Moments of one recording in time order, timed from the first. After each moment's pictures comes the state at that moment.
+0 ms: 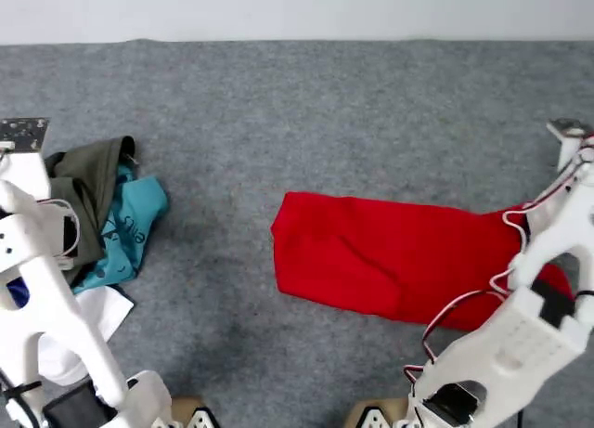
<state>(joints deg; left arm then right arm) -34.0 -18.7 12.1 98.9 -15.6 32.3 21.5 -22.6 100.5 37.0</state>
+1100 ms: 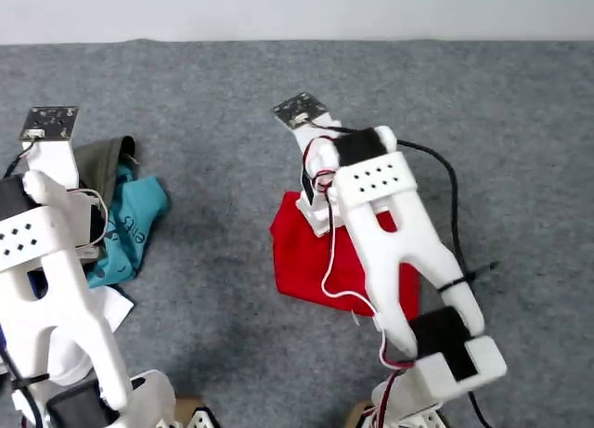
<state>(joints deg) -27.5 -18.7 12.1 98.9 -10.9 -23.7 4.0 -1.7 87.8 11.6</state>
